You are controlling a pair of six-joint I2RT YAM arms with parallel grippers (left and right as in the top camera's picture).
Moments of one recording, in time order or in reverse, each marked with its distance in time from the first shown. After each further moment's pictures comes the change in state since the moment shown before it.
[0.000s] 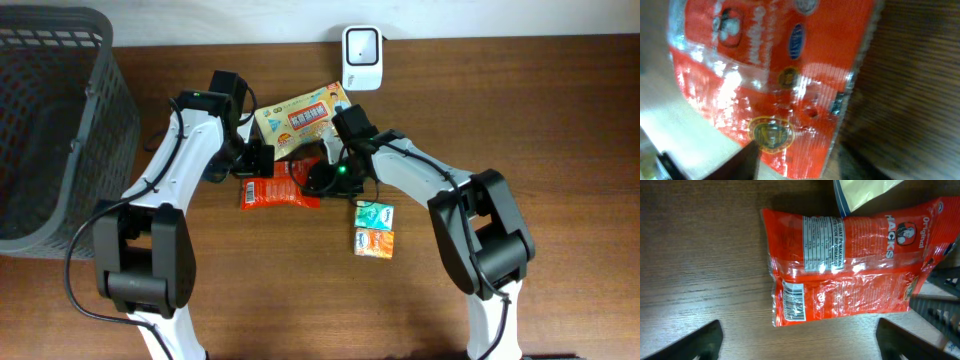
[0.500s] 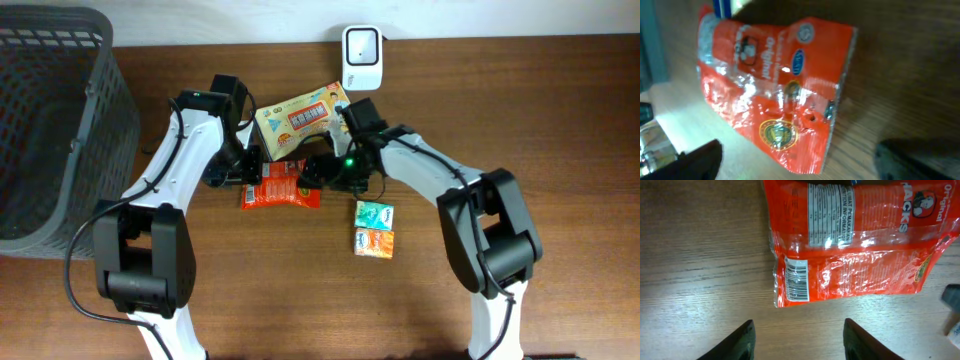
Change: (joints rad) left arm 0.000 0.000 -0.002 -0.071 0.003 0.001; right arm -0.055 -0.013 0.008 0.011 -0.054 0.001
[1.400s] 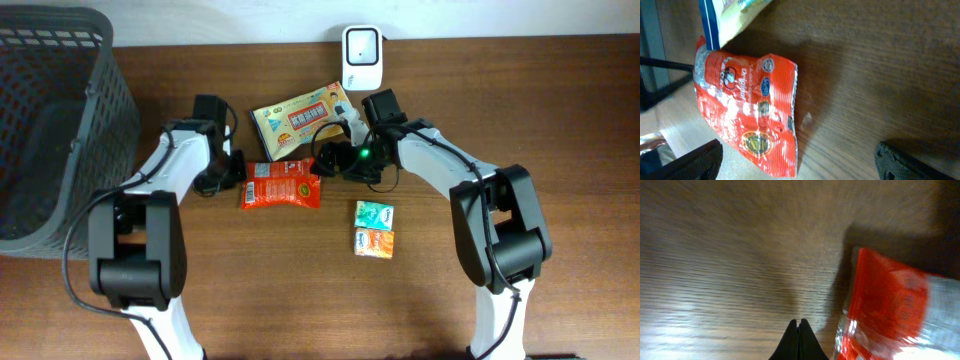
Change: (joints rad) left arm 0.092 0.036 -0.235 0.401 -0.043 -0.117; right arm -0.065 0.000 -0.006 0.044 -0.012 -0.003
